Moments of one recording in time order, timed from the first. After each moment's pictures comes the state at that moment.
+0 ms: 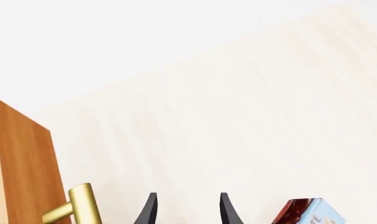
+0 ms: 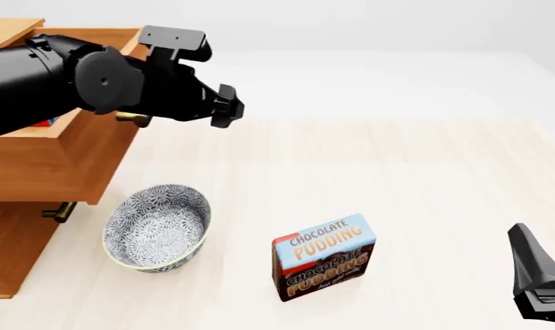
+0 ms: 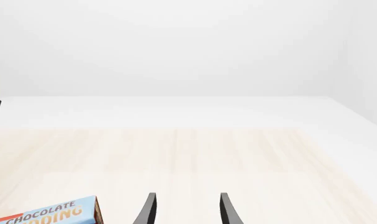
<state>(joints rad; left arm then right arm) -0.48 1.50 -1.23 0.44 -0.06 0.00 0.00 0.00 0.00 0.00</state>
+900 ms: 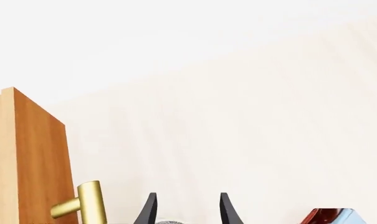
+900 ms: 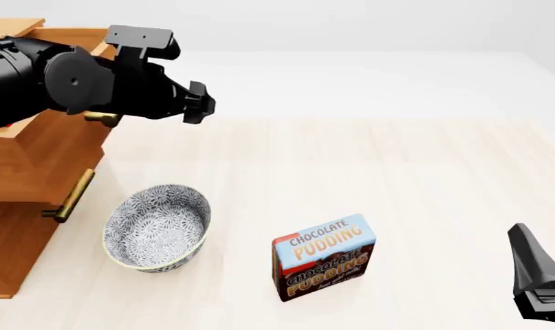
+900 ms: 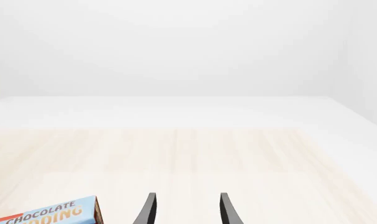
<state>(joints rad) -0.38 1.46 -1.19 0.43 -0.06 0.00 0.00 0.00 0.00 0.00</state>
